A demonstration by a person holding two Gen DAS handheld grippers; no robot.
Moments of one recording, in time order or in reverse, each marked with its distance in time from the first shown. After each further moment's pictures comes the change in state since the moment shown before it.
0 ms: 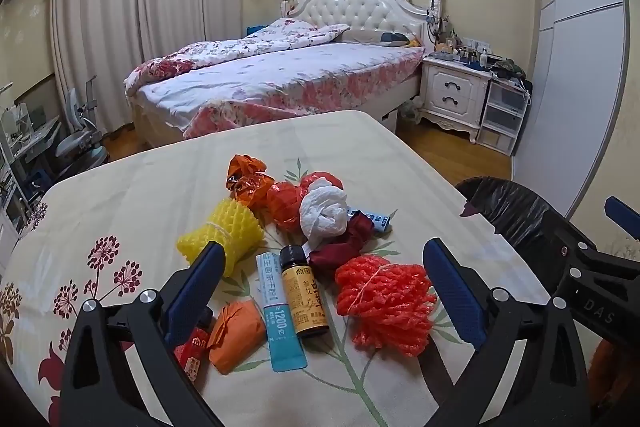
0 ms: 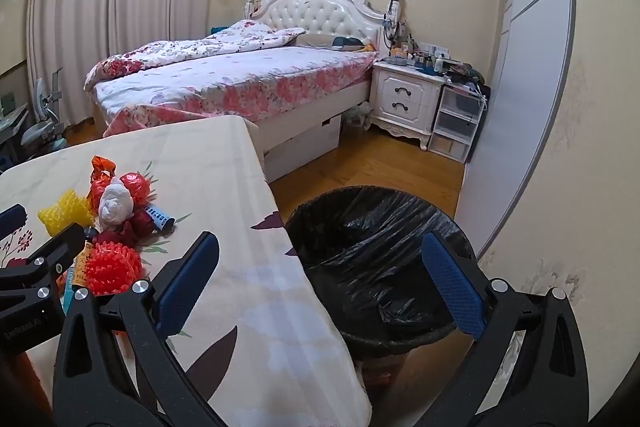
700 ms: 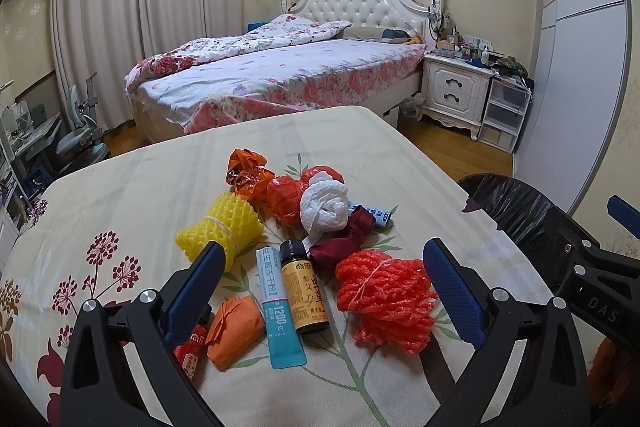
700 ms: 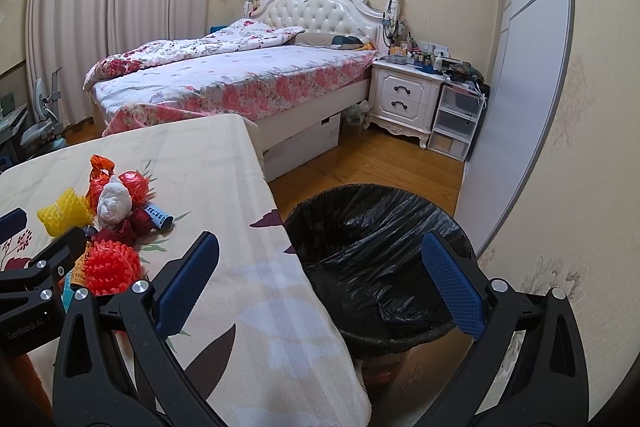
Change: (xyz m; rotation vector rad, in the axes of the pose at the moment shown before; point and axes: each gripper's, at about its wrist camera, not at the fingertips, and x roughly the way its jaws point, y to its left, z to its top) left arm 0.003 0.000 -0.001 -0.002 0.014 0.005; right arm 0.000 -0.003 -0.001 0.001 0.003 0.000
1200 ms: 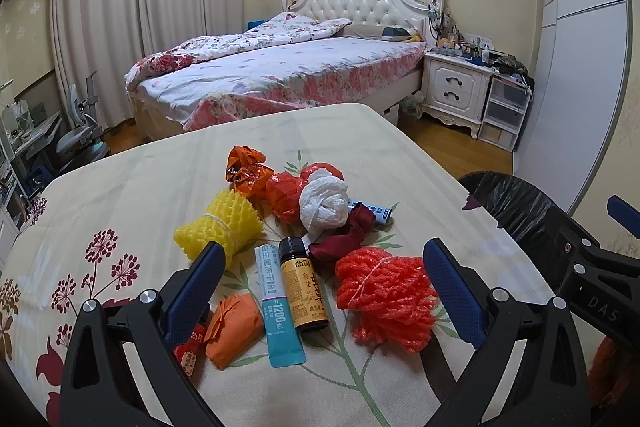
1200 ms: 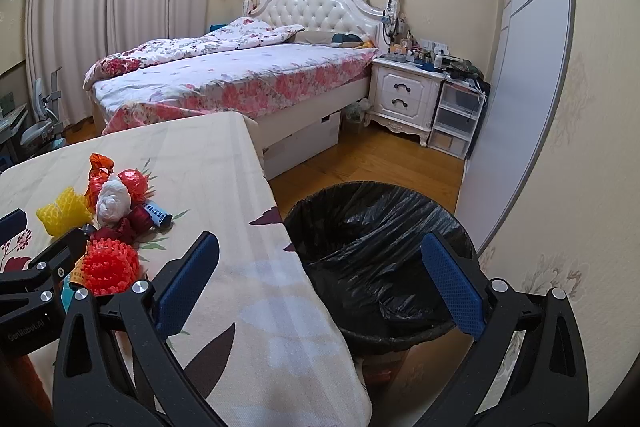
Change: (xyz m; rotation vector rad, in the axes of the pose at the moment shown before) left arm 0.002 0.000 -0.004 -0.001 0.004 -0.001; right arm -0.001 0.002 -0.004 0.001 0.002 -0.001
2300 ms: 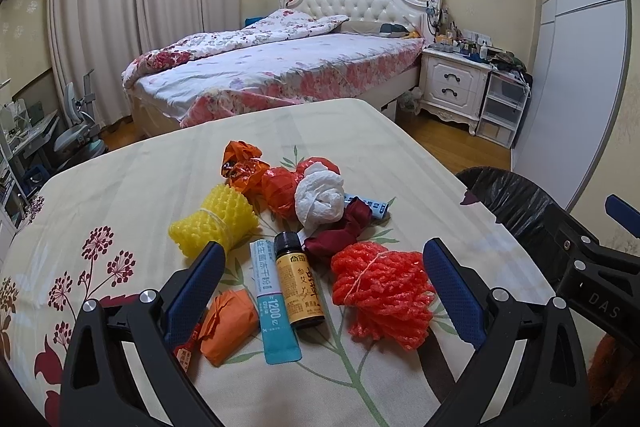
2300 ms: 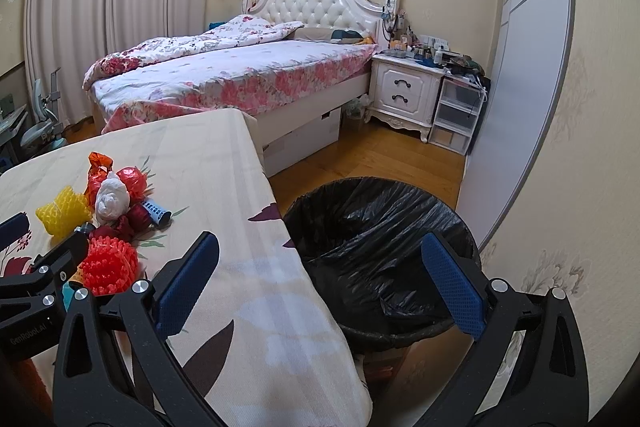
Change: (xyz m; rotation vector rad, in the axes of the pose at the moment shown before) left arm 0.002 -0.003 -0.005 0.003 0.005 -0.004; right arm 0.001 0.000 -0.005 0.002 0.008 0.004
